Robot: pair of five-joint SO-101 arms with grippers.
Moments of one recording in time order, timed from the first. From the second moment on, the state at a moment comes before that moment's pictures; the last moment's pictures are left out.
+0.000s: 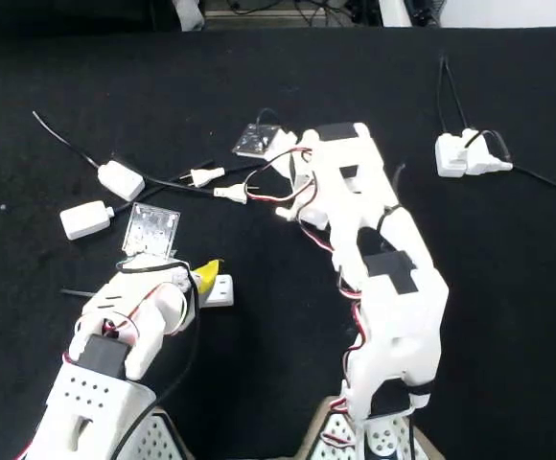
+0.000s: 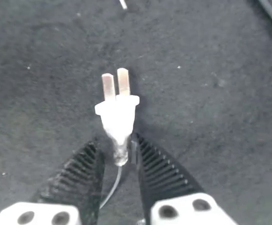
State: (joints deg) left arm 11.2 -80.9 86.5 39.8 -0.7; right arm -10.5 27.9 -4.7 73.9 54.2
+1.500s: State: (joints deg) left arm 11.2 -80.9 86.5 39.8 -0.7; right arm -18.5 11.6 15.1 64.2 44.2
